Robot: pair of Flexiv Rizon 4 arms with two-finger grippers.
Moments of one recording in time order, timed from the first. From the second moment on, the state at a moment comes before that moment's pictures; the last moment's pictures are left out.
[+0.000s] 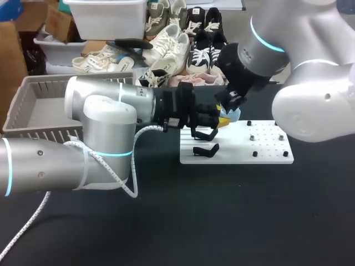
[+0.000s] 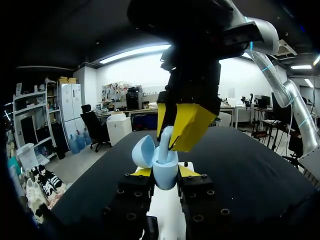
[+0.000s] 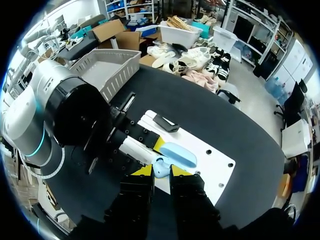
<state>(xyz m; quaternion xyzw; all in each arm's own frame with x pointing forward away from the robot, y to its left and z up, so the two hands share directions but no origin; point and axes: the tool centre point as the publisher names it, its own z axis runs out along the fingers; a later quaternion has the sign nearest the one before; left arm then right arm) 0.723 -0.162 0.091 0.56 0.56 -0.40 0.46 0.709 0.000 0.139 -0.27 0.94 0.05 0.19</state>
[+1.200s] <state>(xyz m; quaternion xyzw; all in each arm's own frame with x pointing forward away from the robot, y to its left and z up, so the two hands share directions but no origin) 0.723 -0.162 0.090 0.56 0.56 -0.40 0.46 0.712 0.002 0.134 -0.27 0.95 0.05 0.17</state>
